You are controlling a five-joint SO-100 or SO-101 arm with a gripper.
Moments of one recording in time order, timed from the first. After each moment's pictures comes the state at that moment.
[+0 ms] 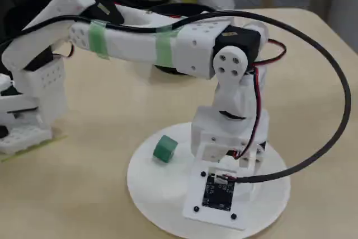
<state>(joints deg) 32.2 41.4 33.8 93.0 -16.2</state>
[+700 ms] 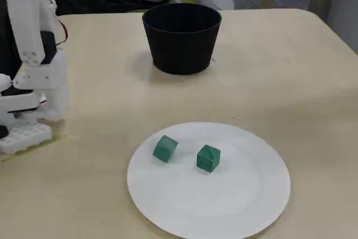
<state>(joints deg) 2.5 96.4 51.4 86.6 -3.1</state>
